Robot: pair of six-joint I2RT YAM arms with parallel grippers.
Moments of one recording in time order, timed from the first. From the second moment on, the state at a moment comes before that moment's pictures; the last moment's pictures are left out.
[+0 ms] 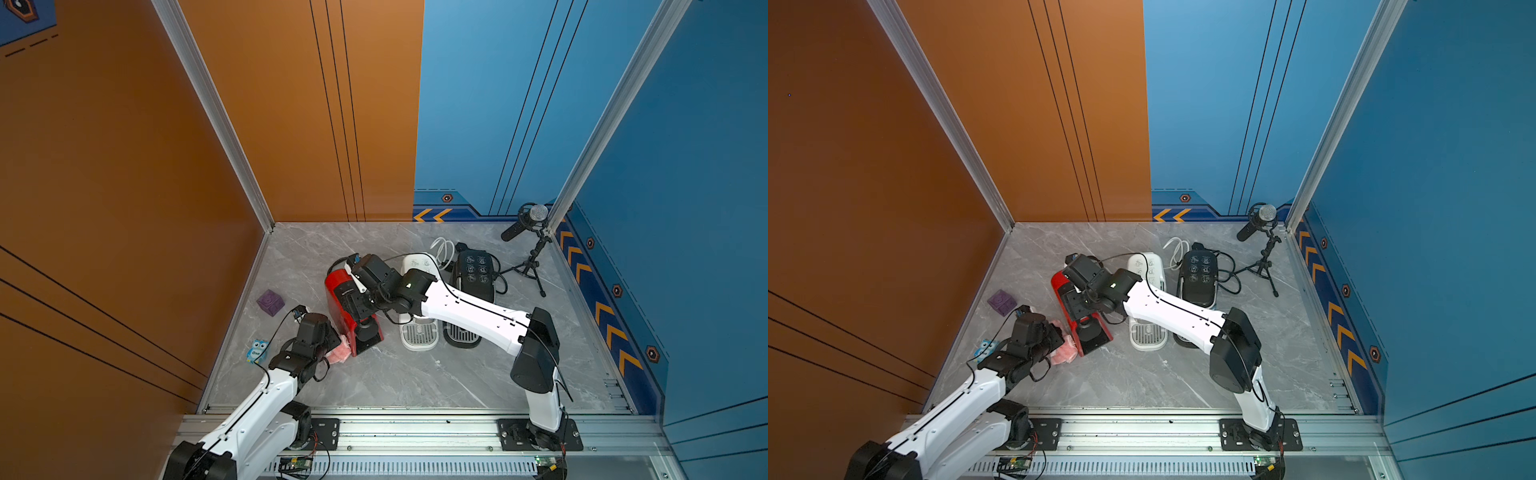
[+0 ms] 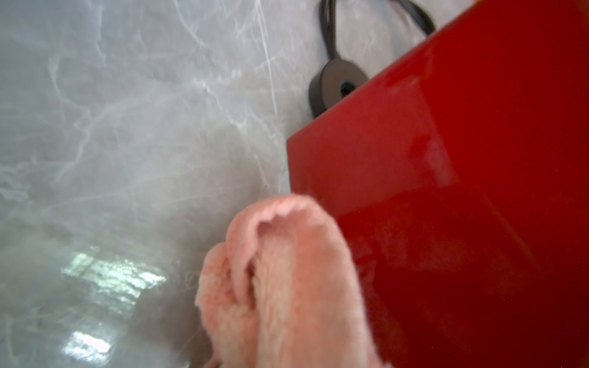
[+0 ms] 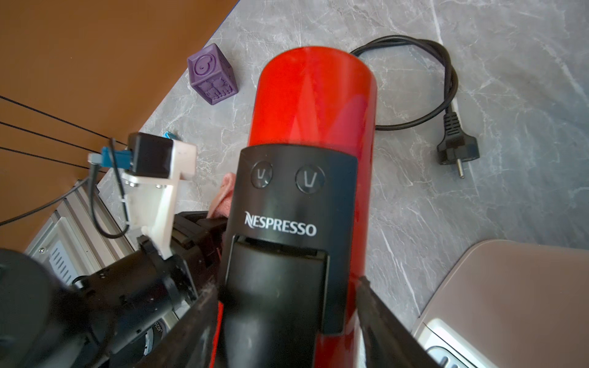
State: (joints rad) left arm -0.24 0.82 0.35 -0.28 -0.14 -0.80; right arm 1.04 1.99 1.90 -0.74 0.01 0.42
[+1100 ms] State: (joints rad) left arm 0.00 1.20 1.07 -0.37 0.19 -0.56; right arm 1.03 1.96 1.82 -0.66 -0.04 0.44
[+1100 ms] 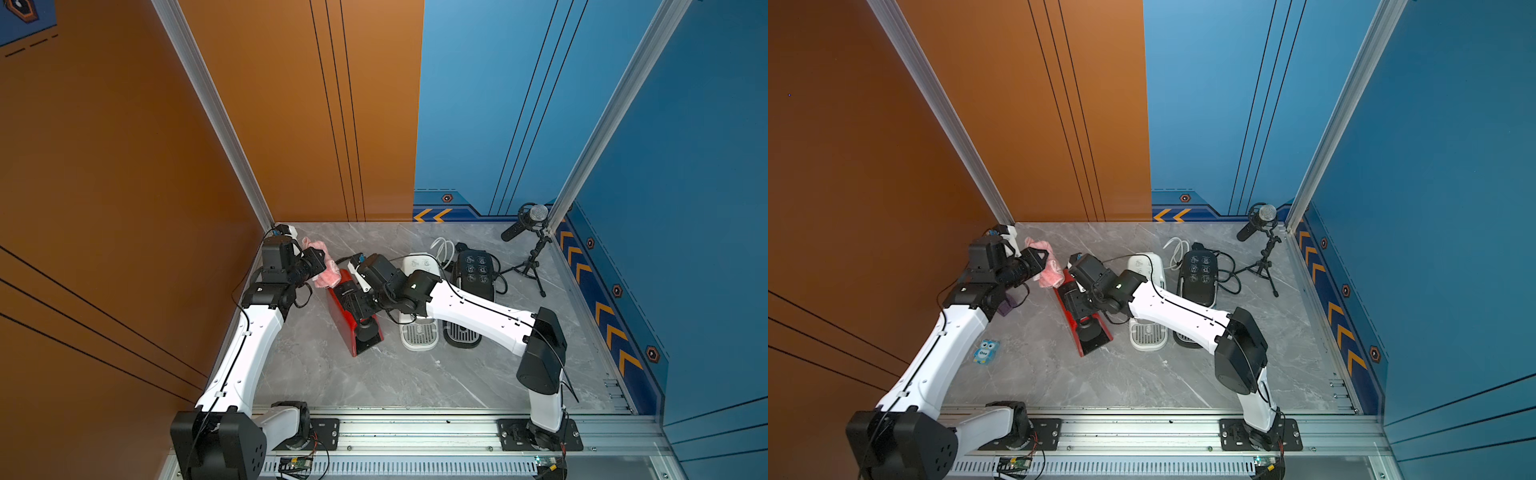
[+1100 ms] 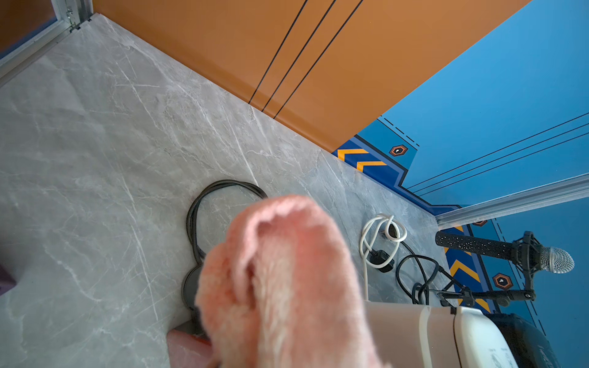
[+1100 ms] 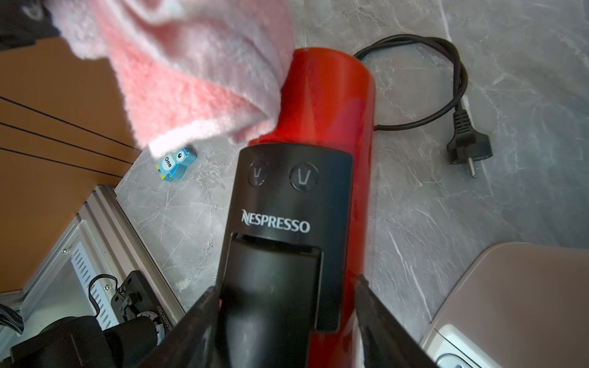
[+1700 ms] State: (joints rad) left arm 0.03 1.44 1.01 -0.08 0.23 -0.62; right arm 1.03 1.94 1.78 -0.63 -0.03 0.45
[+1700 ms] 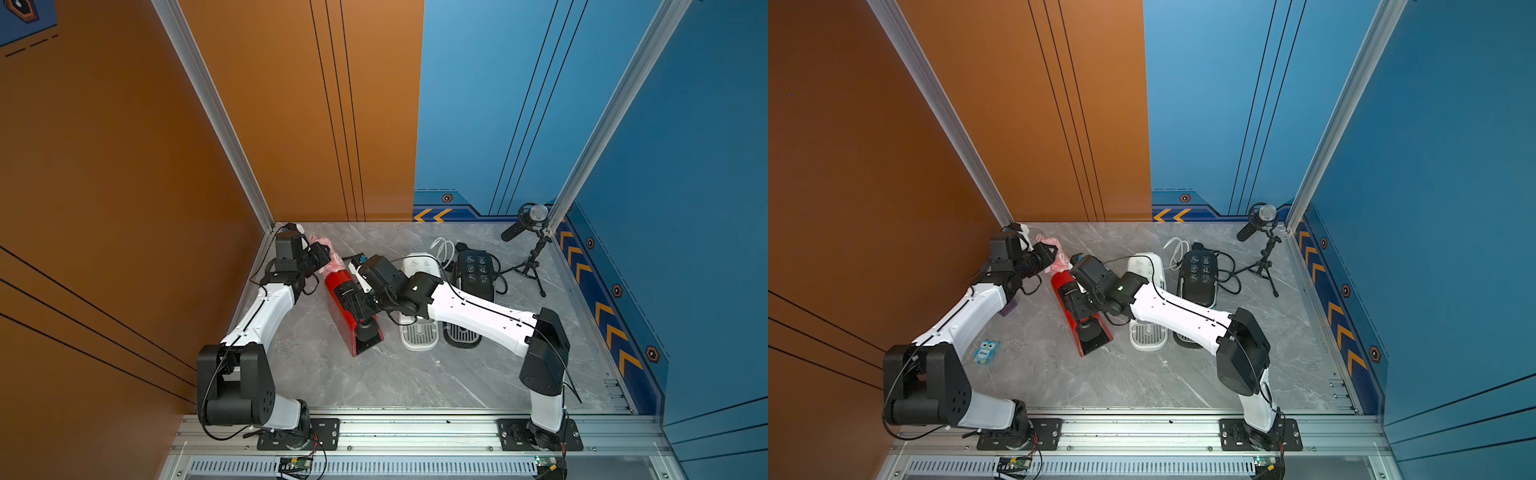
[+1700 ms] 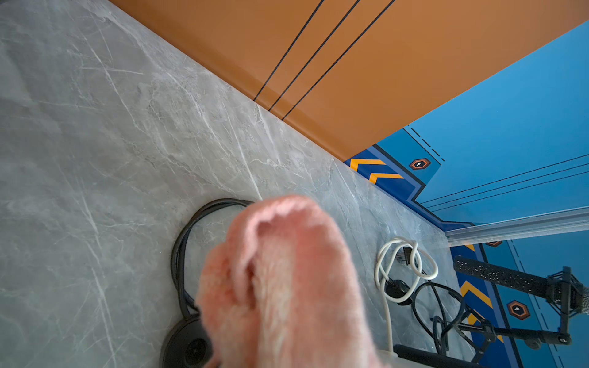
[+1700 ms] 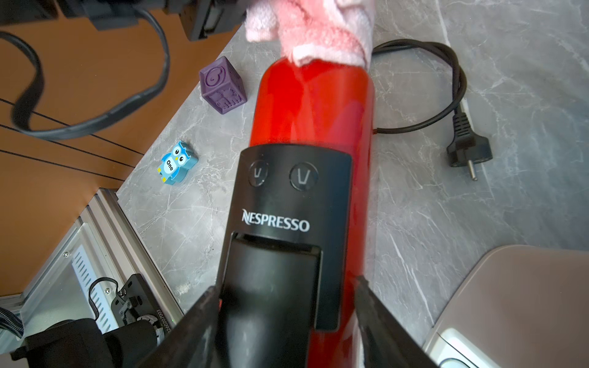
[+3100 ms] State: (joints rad) left arm 0.14 1.49 0.64 0.24 0.28 -0.79; right arm 1.03 1.97 1.86 -0.71 -0.04 0.45
